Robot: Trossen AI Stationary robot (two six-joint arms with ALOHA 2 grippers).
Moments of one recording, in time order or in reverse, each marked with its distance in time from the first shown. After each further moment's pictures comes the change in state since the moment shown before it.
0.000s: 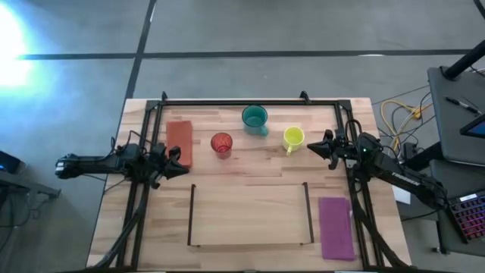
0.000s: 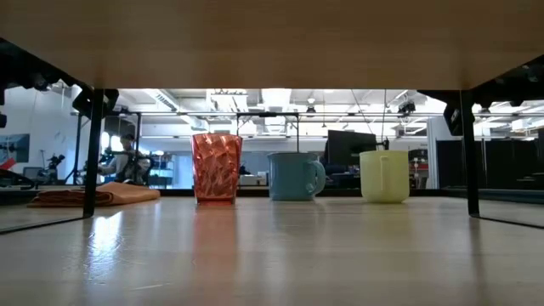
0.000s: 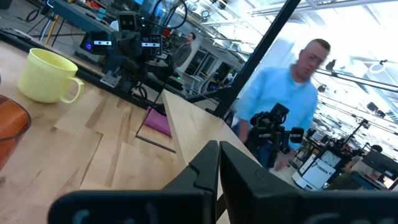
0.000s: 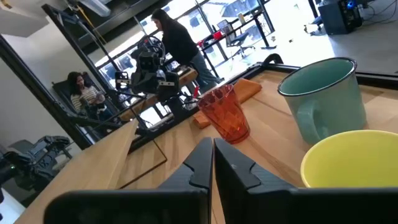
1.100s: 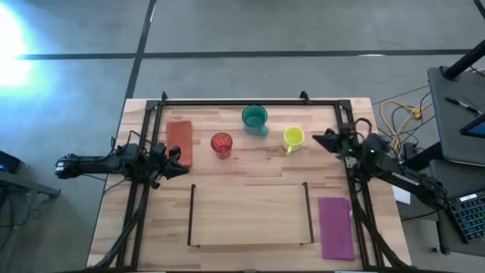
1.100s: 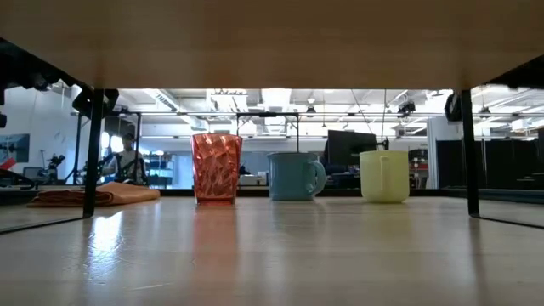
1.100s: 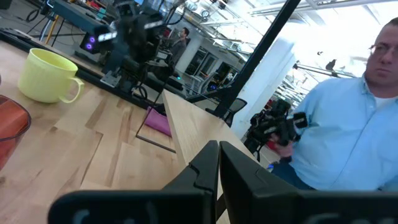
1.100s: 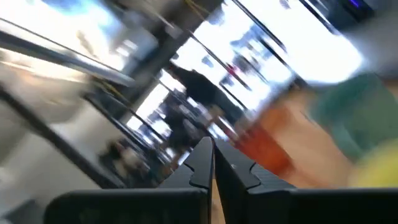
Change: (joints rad) left arm 0.000 0.000 0.000 0.000 0.000 0.000; right arm 0.000 0.001 0.000 0.274 0.078 0.362
